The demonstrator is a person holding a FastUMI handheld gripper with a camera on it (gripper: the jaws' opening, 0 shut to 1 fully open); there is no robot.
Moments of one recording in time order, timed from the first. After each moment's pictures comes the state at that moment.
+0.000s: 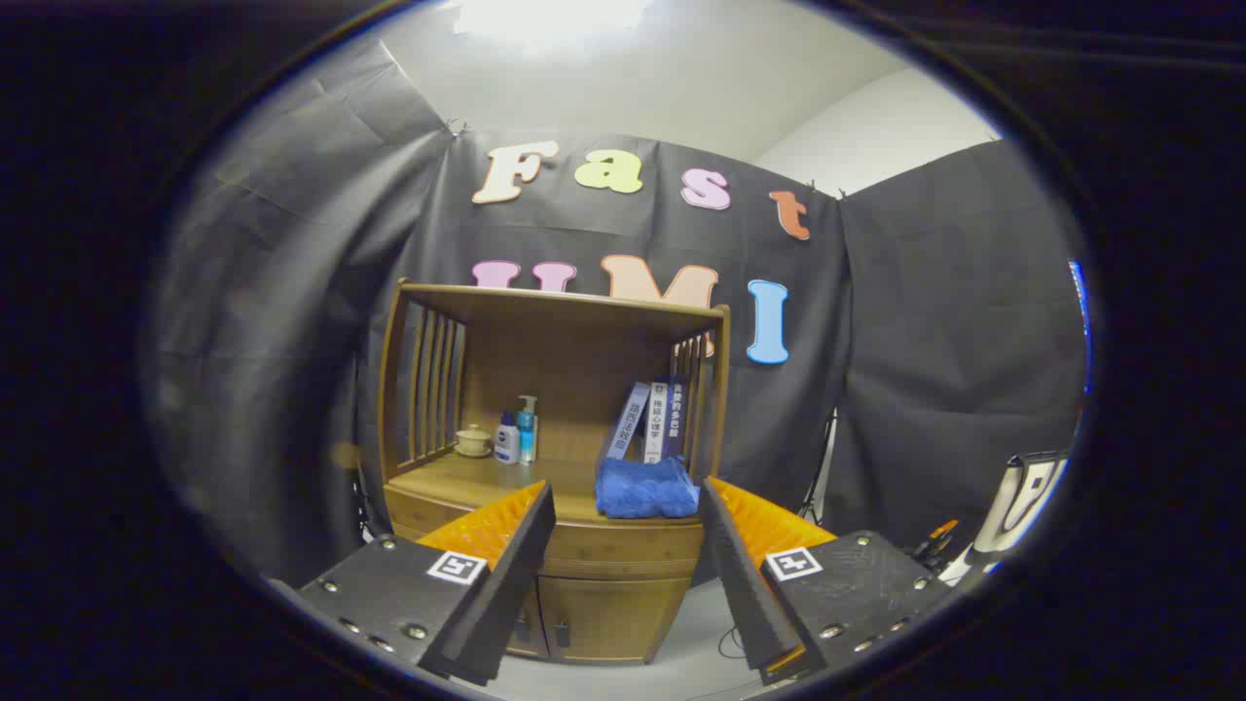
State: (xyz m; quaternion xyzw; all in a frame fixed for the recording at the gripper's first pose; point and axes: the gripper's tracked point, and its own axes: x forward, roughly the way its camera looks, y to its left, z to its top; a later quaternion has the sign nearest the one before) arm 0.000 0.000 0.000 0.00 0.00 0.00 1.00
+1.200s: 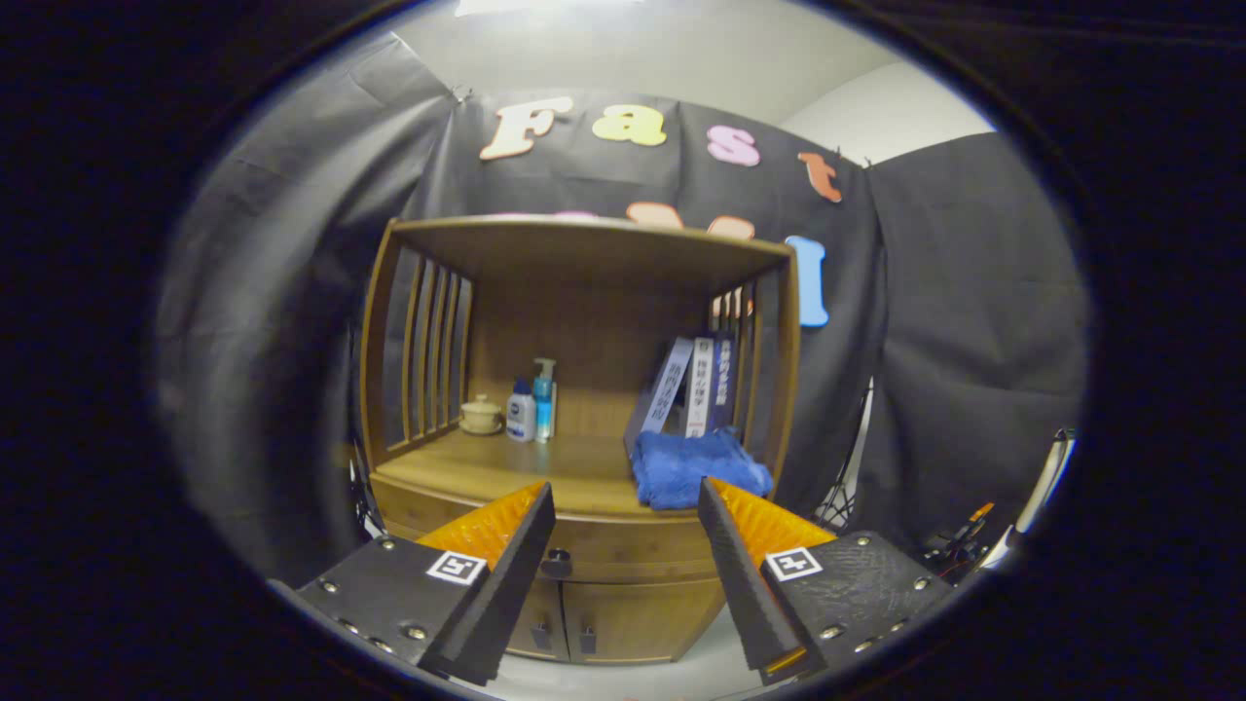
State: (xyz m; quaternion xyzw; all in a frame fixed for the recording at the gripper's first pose) arm 0.109 0.077 -0.085 0.00 0.07 0.04 1.00
